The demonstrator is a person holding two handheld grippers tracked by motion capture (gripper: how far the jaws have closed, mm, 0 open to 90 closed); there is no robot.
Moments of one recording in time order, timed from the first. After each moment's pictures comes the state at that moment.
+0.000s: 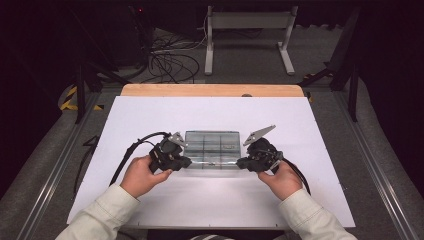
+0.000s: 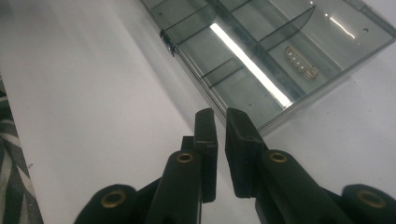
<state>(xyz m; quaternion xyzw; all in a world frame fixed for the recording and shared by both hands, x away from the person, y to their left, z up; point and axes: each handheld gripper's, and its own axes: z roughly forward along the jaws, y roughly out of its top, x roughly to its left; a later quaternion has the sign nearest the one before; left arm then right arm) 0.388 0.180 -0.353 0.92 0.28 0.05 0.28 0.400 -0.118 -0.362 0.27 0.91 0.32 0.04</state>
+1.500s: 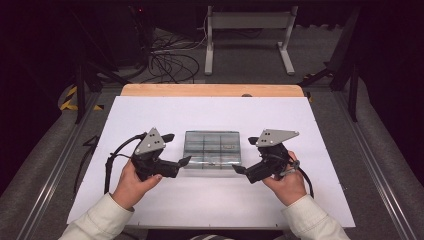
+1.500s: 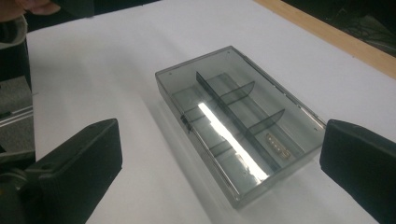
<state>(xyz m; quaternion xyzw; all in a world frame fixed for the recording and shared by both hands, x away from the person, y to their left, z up) 0.342 0.209 -0.323 0.82 0.27 0.21 0.46 0.370 -0.132 -0.332 0.22 0.85 0.46 0.13</state>
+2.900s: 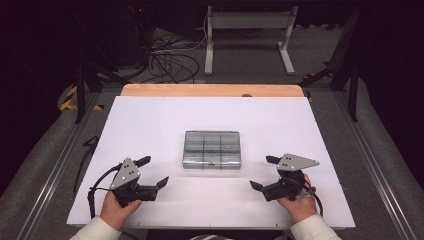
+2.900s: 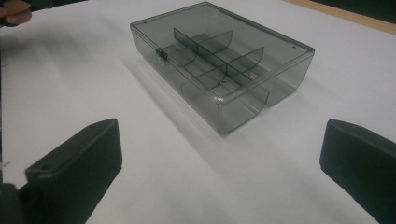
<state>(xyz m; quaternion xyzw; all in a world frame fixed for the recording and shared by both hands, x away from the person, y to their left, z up) 0.306 0.269 -0.402 0.79 0.31 0.24 0.48 0.345 -0.186 -0.402 0.26 0.82 0.49 0.15</state>
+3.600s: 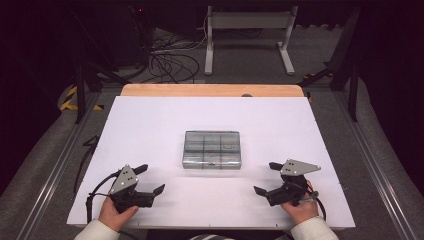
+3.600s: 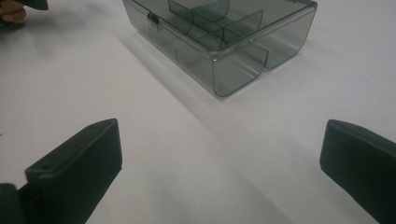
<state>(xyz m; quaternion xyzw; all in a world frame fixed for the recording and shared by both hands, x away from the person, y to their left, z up) 0.301 0.281 -0.429 0.80 0.32 0.22 0.45 0.342 -0.199 -0.426 0.28 0.82 0.48 0.13</state>
